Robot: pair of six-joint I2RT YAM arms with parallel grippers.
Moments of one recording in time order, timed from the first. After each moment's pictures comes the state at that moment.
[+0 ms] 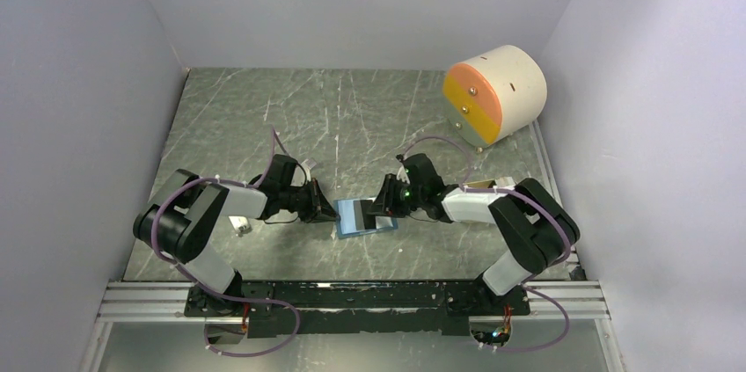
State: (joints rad) left arm -0.44 1.62 0.49 0.26 0.67 -0.85; right arm 0.61 1.57 0.57 0.22 -0.39 0.76
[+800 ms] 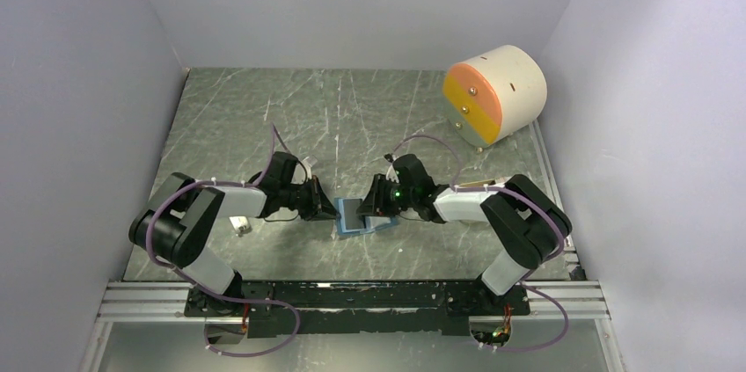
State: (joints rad) left arm -0.45 1.59 0.52 0.21 0.66 -0.83; right arm 0.69 1.62 0.60 0.30 -0.40 0.79
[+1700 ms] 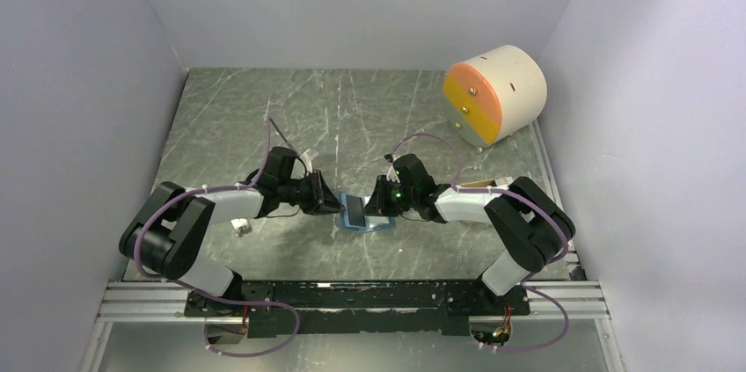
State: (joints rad) left arm -0.45 1.51 0.53 0.21 0.68 -0.84; right arm 0.69 1.60 0.62 0.23 -0.36 0.72
